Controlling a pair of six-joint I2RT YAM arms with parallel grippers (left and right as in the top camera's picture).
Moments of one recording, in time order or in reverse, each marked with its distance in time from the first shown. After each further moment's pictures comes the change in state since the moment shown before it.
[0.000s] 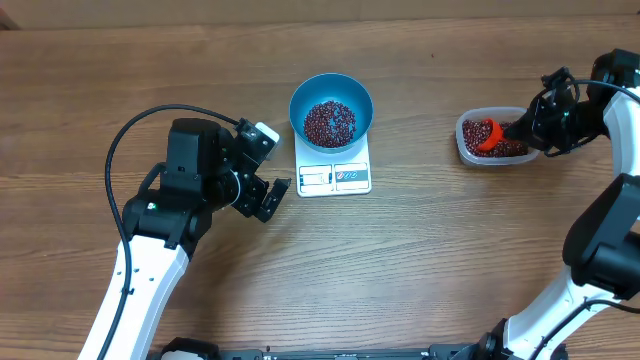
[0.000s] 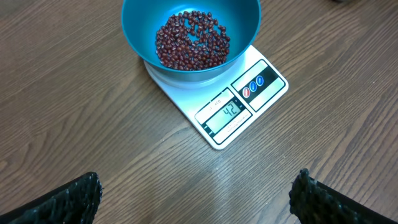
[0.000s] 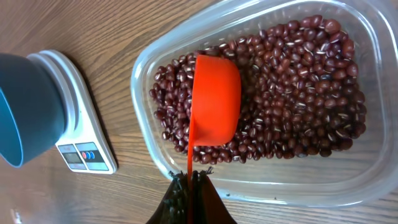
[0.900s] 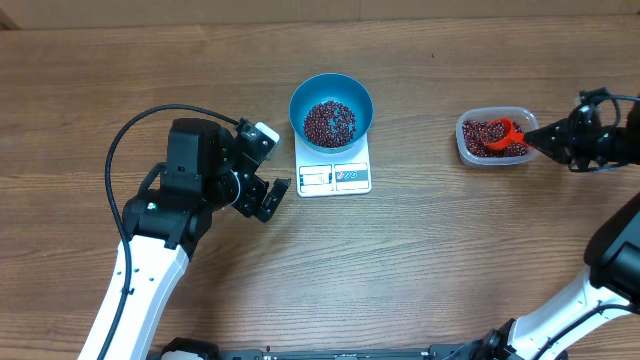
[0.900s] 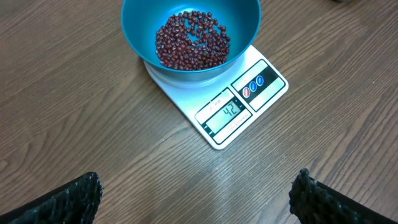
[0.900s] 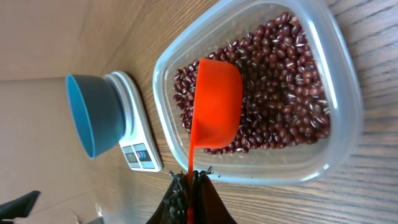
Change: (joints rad) left arm 0.000 0.000 0.000 0.000 0.000 0.000; right arm -0.201 0.013 -0.081 -0.004 -0.309 -0.094
